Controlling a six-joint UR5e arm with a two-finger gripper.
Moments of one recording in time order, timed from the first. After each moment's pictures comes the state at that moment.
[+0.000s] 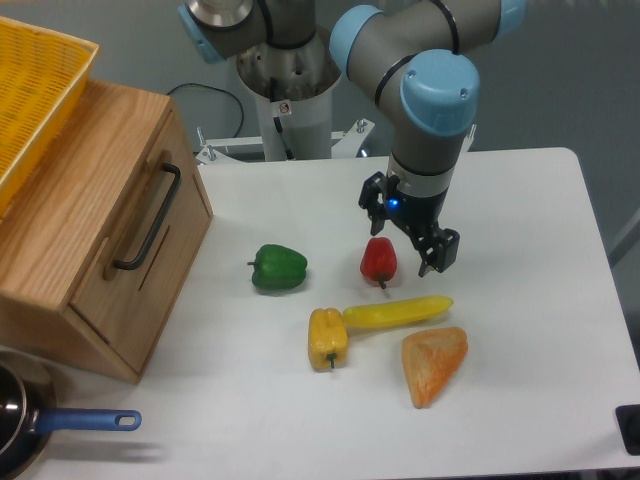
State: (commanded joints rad) arm 2.60 -1.81 -1.57 -1.26 1.48 1.37
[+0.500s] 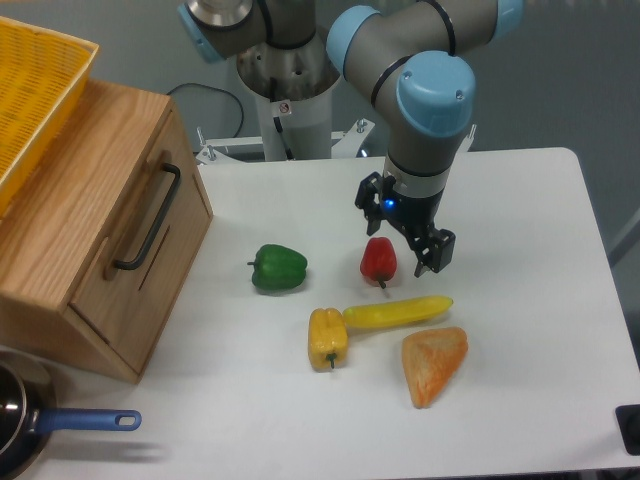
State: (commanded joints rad) arm 2.59 -1.81 -1.58 -1.26 1.47 1.35
